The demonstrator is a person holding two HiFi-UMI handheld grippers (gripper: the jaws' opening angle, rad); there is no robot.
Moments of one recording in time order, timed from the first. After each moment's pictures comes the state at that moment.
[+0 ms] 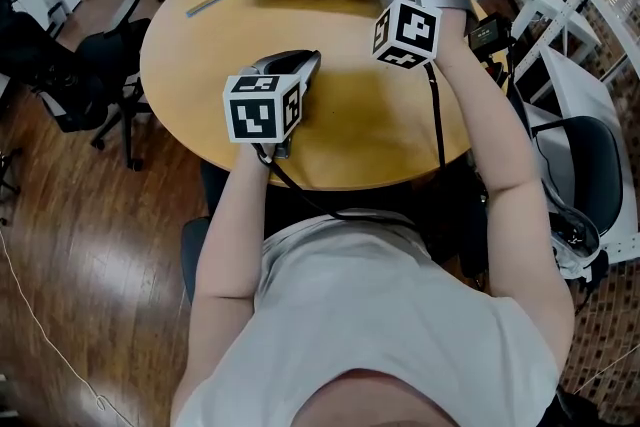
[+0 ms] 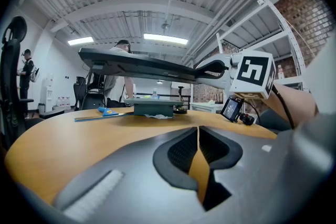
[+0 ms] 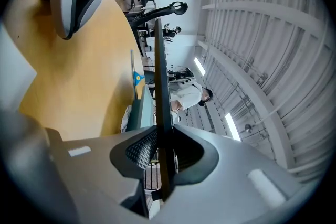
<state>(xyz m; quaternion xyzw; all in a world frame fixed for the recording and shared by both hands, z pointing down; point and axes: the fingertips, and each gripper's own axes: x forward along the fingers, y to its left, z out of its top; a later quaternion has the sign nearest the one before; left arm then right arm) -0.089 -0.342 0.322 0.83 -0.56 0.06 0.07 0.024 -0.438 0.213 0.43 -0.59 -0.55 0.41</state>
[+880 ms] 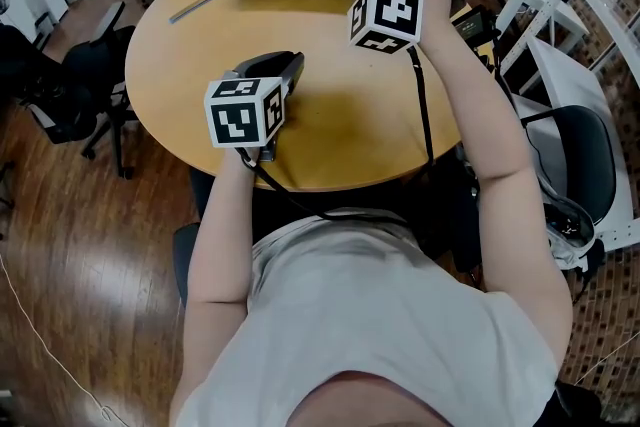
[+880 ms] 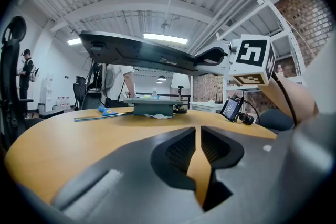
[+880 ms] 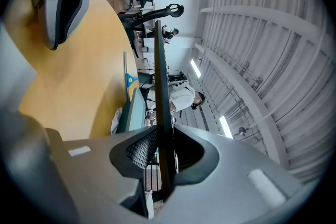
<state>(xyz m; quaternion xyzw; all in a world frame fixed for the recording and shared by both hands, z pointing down) -0.089 -0.342 0.323 0.83 -0.55 0.06 0.07 0.014 -0.429 0.174 0.44 -0.57 -0.57 0.39</state>
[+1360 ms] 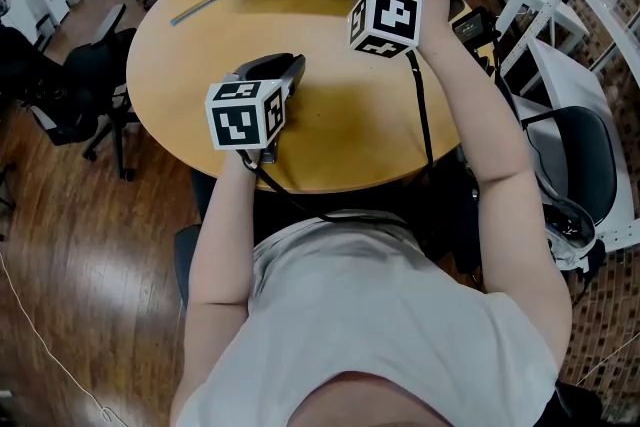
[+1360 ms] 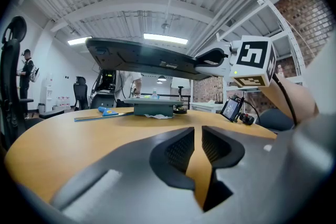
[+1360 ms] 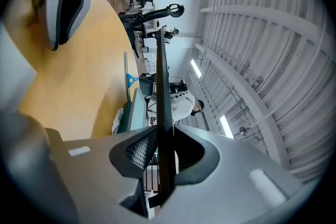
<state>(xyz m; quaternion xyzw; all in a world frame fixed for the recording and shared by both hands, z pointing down) -0.089 -0.342 0.322 0.83 -0.55 0.05 0.07 0.013 -0.428 0.178 0.44 -0.58 -0.57 0.39</state>
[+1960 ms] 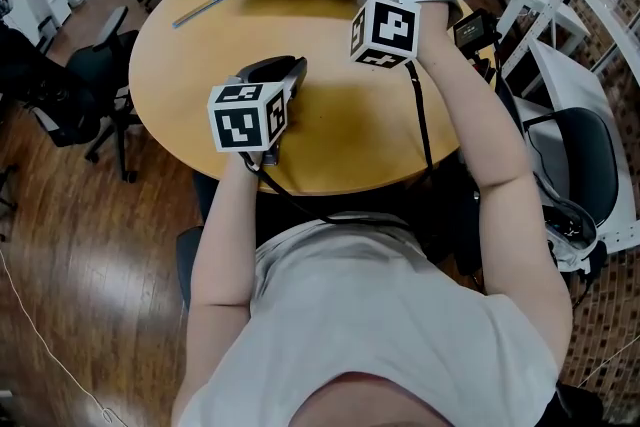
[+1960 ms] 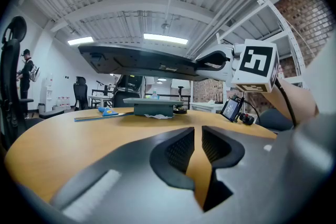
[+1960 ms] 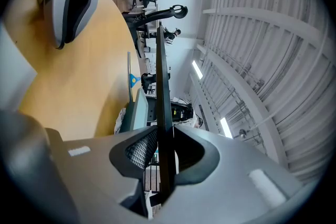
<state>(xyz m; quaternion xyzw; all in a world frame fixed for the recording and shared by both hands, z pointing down) -0.089 -0.341 0.322 0.83 -0.55 0.05 0.06 0.011 -0.423 0.190 0.43 -0.57 -0.58 0.40</state>
